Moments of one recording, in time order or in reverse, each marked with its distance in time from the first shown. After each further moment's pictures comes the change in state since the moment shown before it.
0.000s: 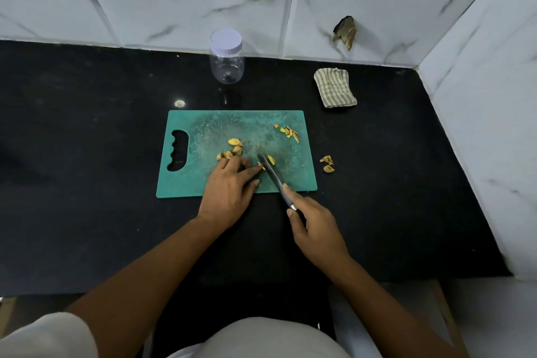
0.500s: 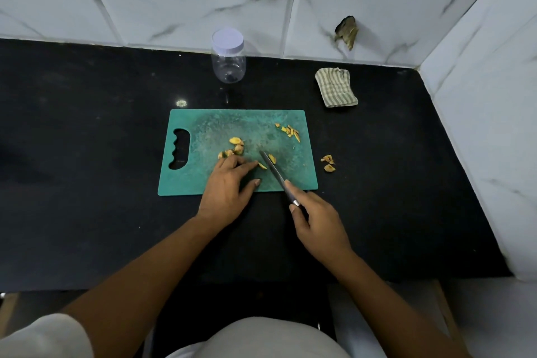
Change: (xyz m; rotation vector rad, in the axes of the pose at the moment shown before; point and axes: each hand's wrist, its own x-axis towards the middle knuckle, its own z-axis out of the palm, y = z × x) left_hand -0.001 -0.002 -0.003 -0.102 -0.047 -0.112; right_hand 0.005 -0.001 -0.006 -0.048 -0.010 0.005
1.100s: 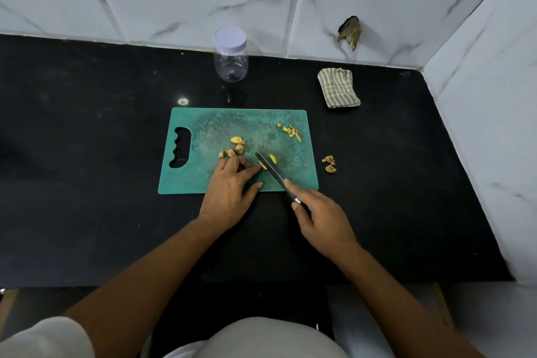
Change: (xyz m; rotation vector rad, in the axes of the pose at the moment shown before) left_hand -0.006 0.003 0.004 0.076 0.018 0.038; right_hand 0.011 0.006 -0.011 -0.110 -0.062 -0.066
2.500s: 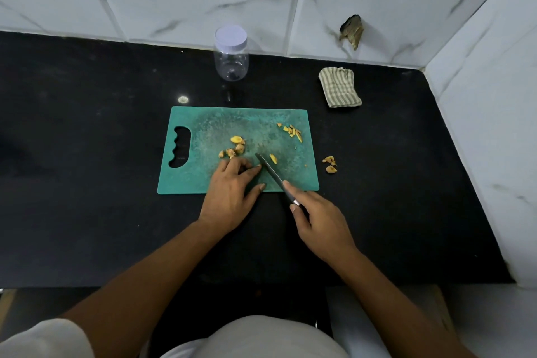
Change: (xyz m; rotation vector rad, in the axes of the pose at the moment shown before) left_hand -0.002 0.002 0.002 0.046 0.014 0.019; right_hand -0.003 -0.008 0.002 0.003 0.002 0.034
